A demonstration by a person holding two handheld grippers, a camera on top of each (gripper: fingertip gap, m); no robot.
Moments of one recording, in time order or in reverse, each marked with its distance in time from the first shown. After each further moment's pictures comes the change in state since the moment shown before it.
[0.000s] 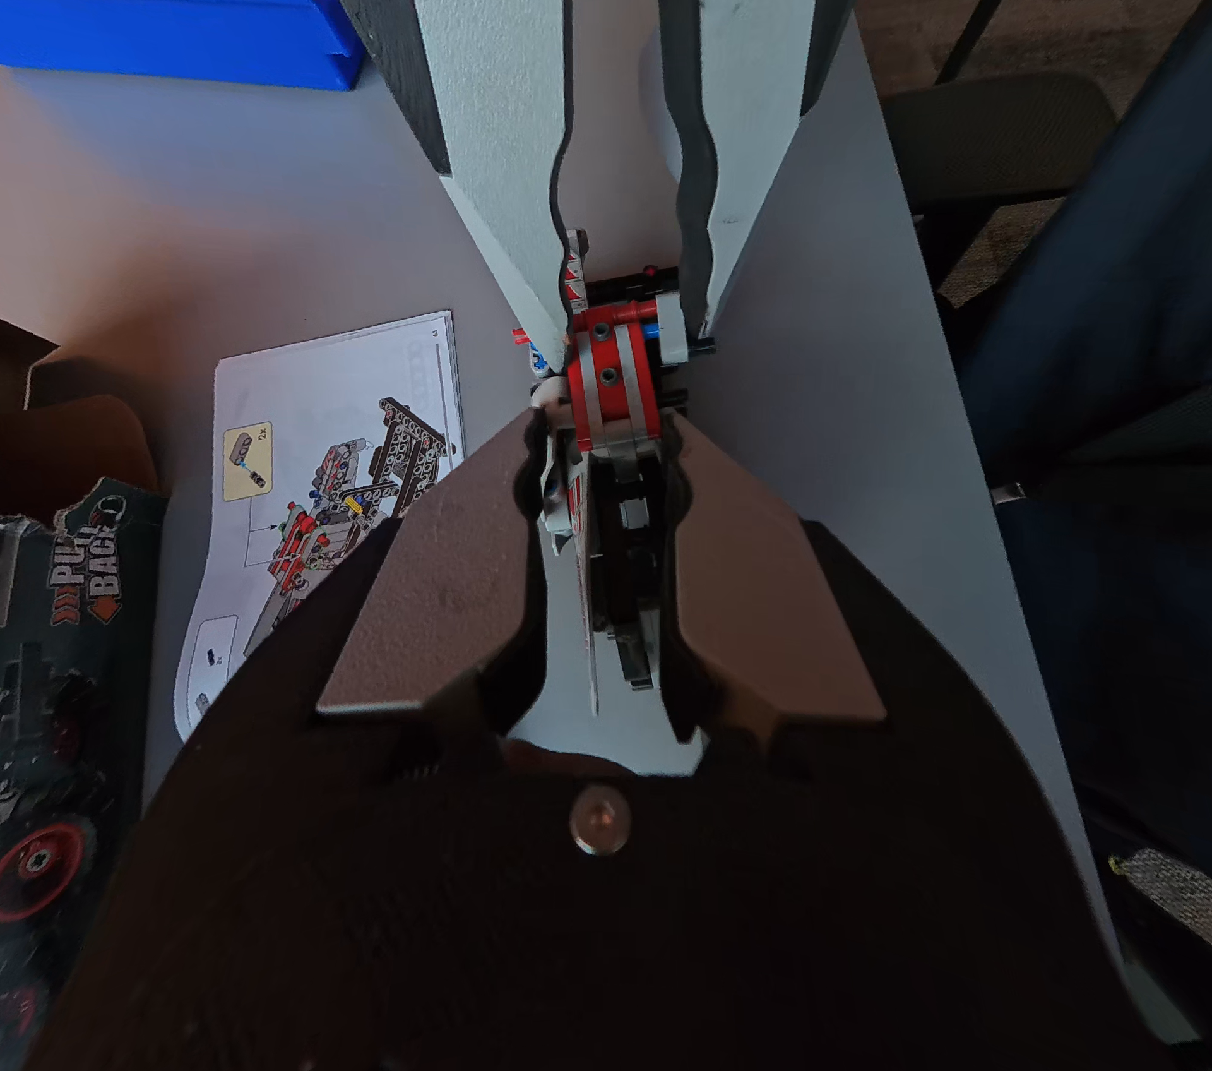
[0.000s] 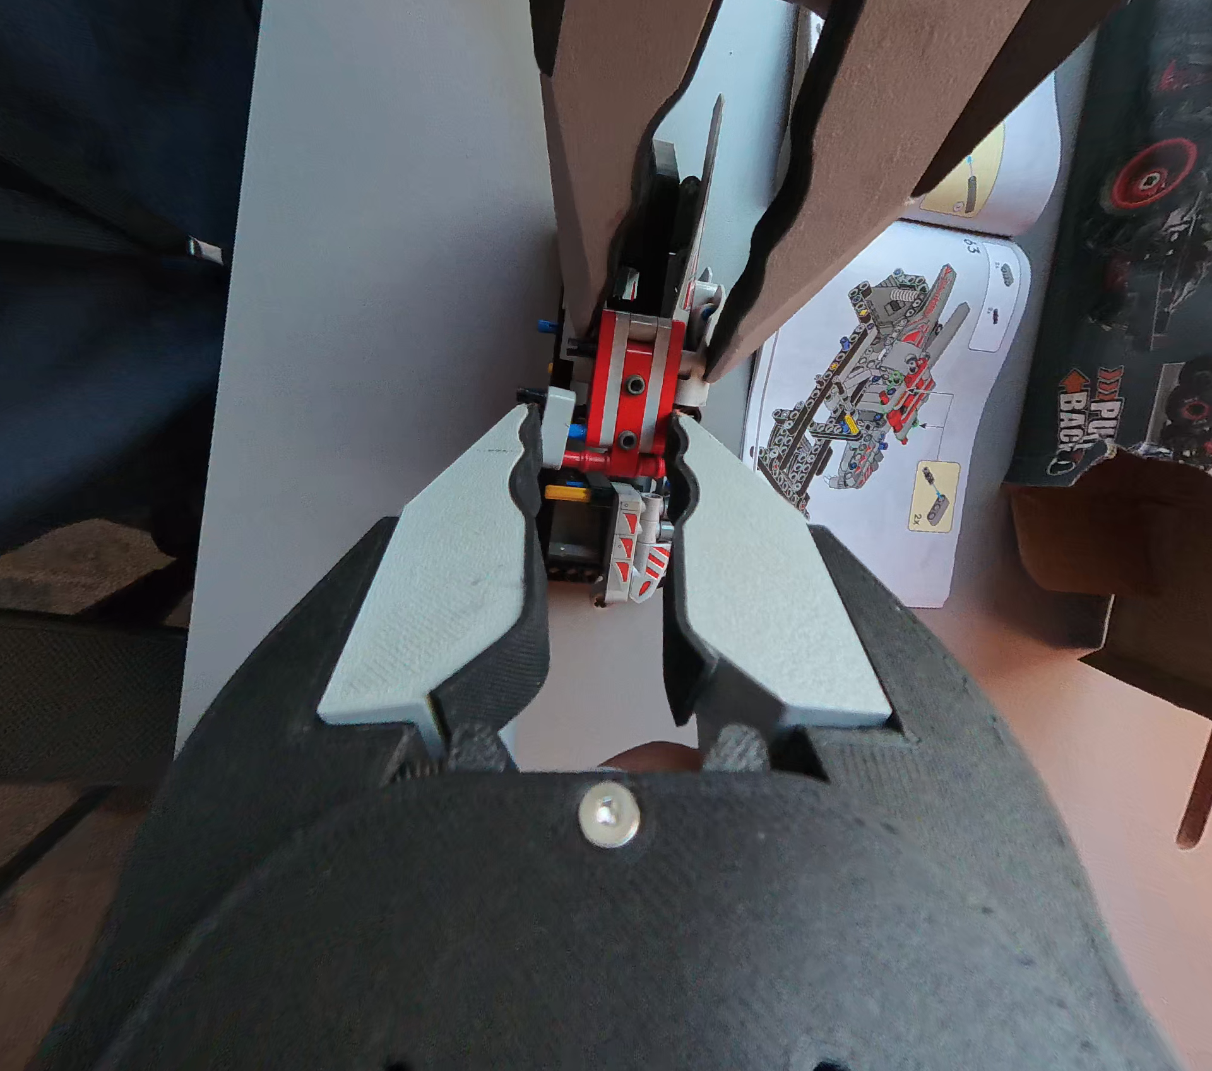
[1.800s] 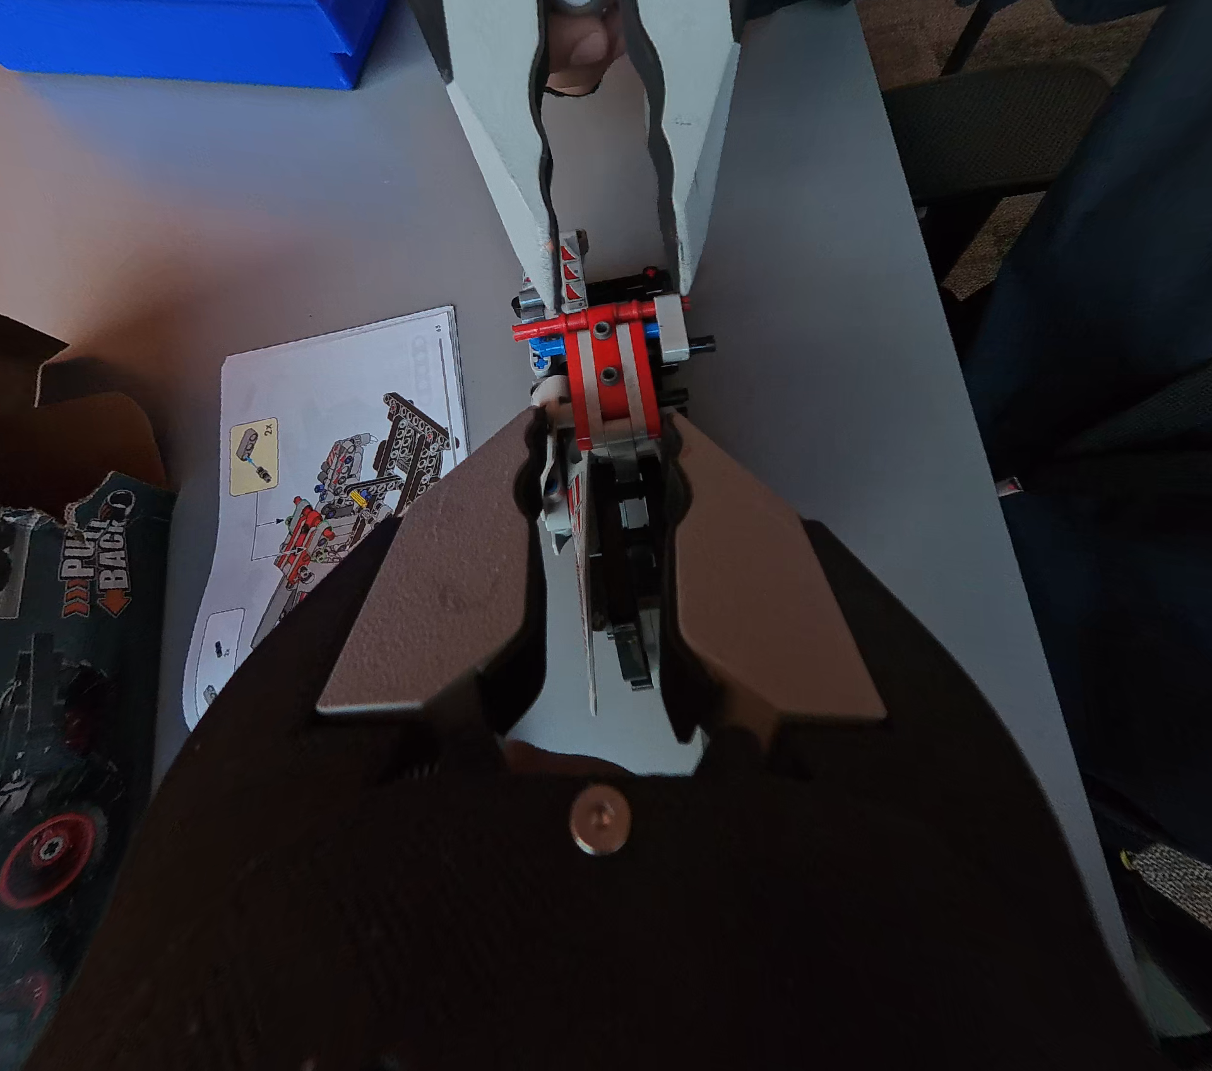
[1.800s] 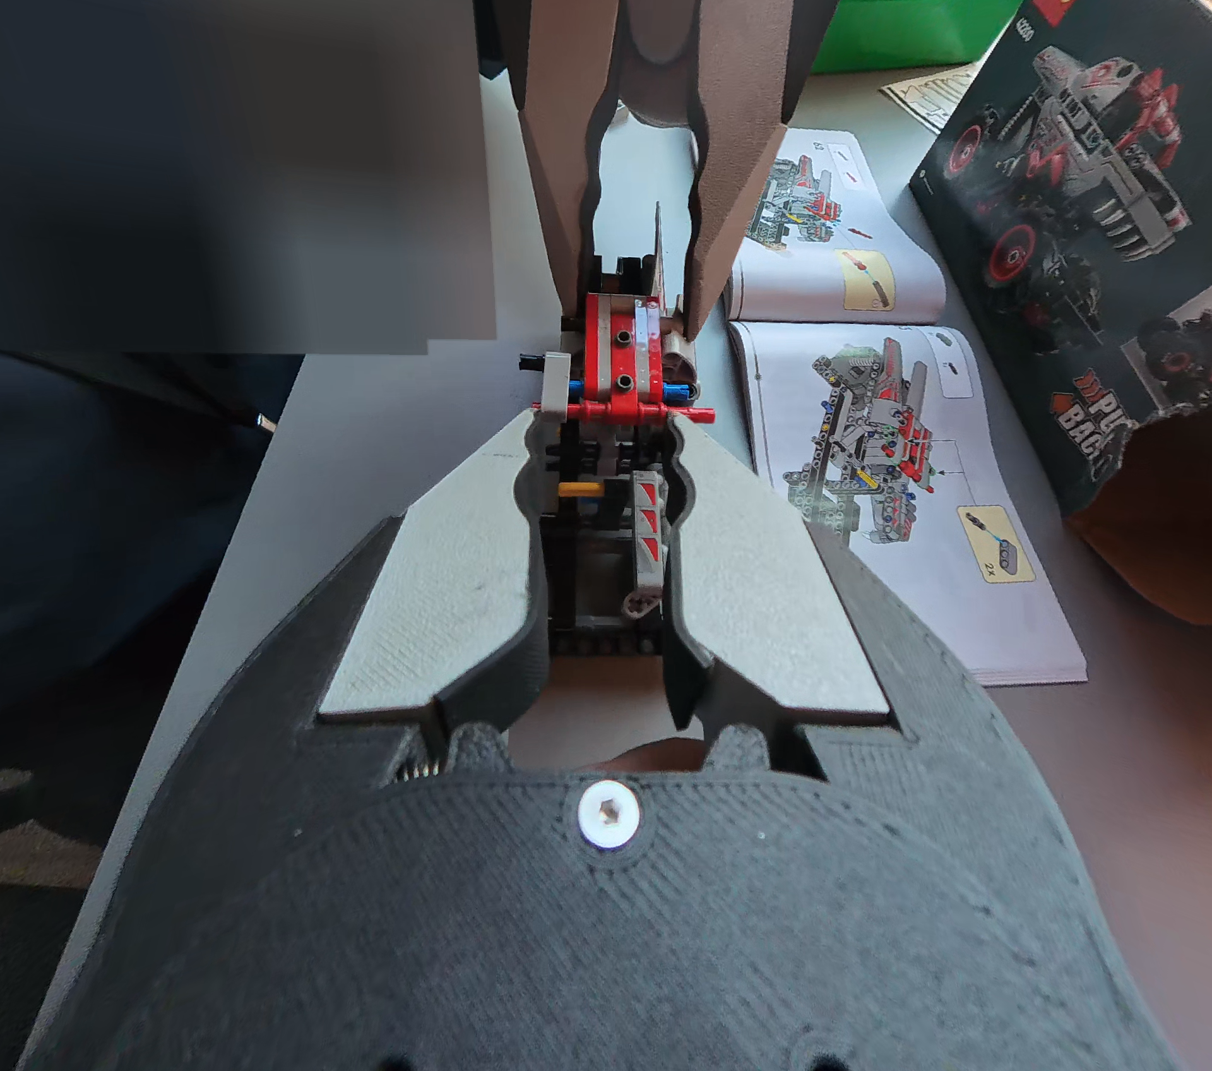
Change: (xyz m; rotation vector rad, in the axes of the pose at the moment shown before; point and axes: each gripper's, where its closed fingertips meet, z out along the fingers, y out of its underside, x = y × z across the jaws) left arm 0.000 0.003 -0.003 0.001 -0.005 0.012; right arm -0.001 0.005 -0.007 0.587 0.045 0.157
